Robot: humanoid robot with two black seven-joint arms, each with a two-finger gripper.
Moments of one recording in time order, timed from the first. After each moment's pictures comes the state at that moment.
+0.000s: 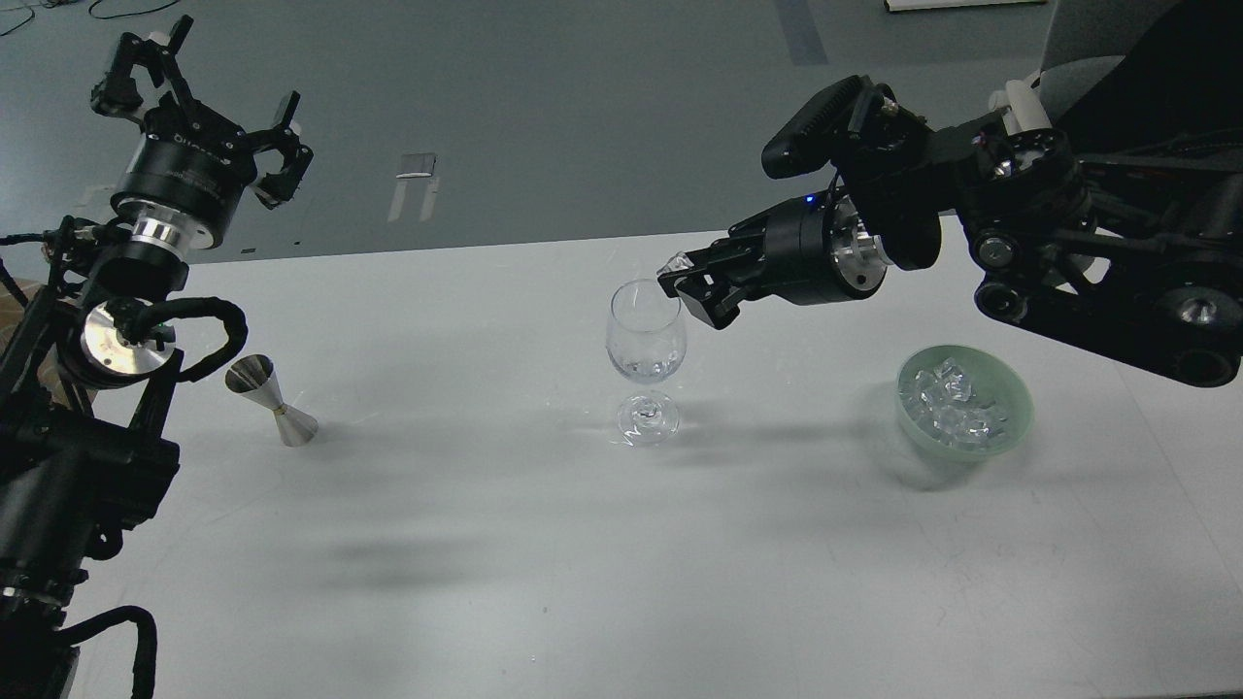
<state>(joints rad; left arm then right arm) -0.59 0.34 -1.42 -1.00 0.34 -0.28 -0.06 1.31 -0.52 0.17 1.43 -1.60 0.49 0.06</state>
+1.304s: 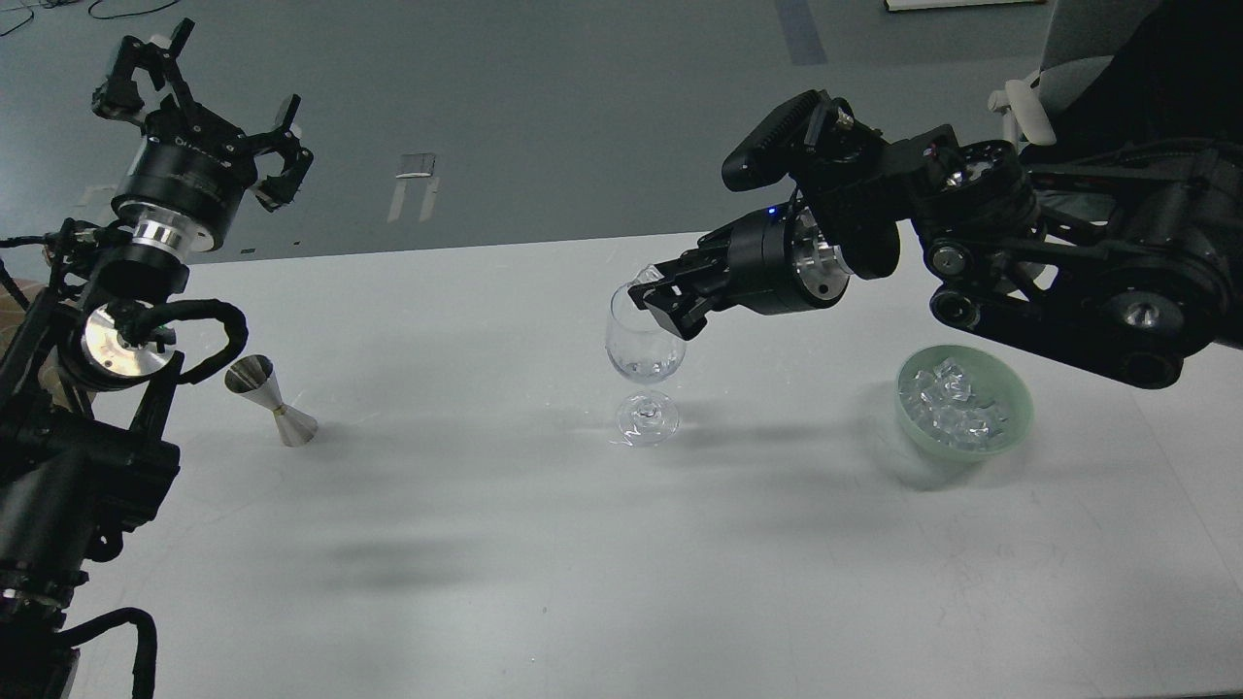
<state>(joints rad) -0.59 0.34 -1.42 -1.00 0.34 -0.28 -0.06 1.31 -0.43 0.17 1.38 -1.60 0.49 0.05</state>
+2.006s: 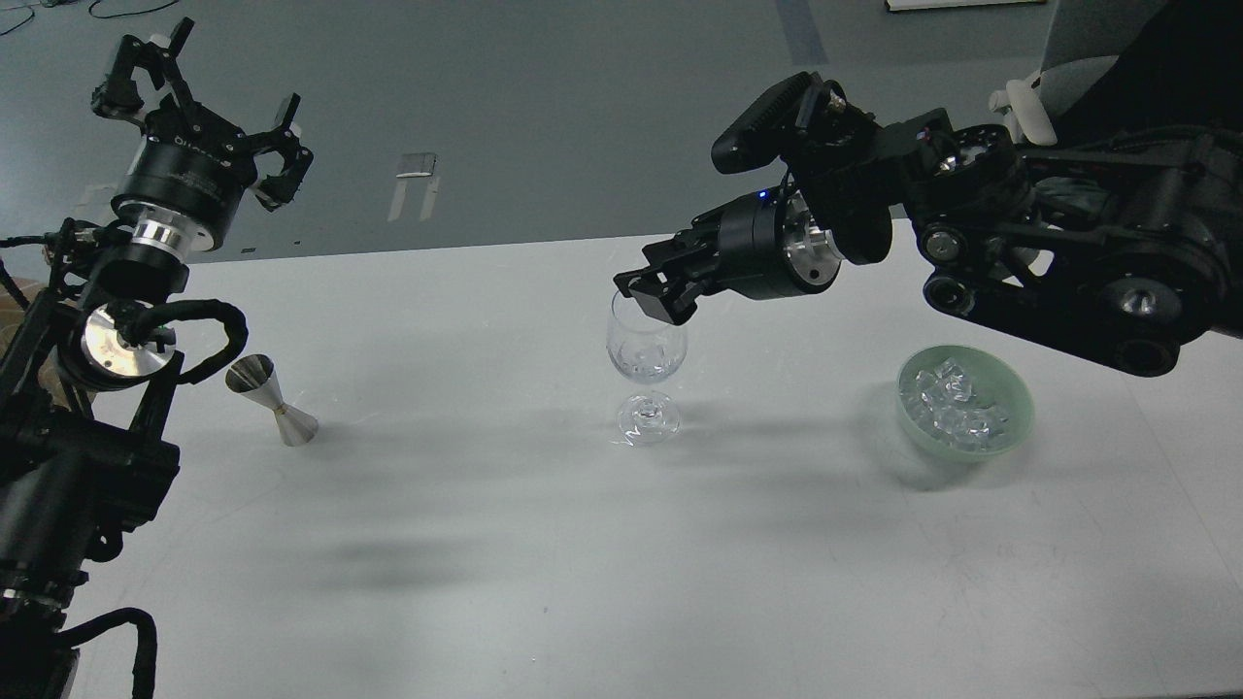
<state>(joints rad) -0.59 0.34 -1.42 -1.00 0.34 -0.28 -0.06 1.34 -0.44 0.20 1.38 -1.58 0.49 0.04</state>
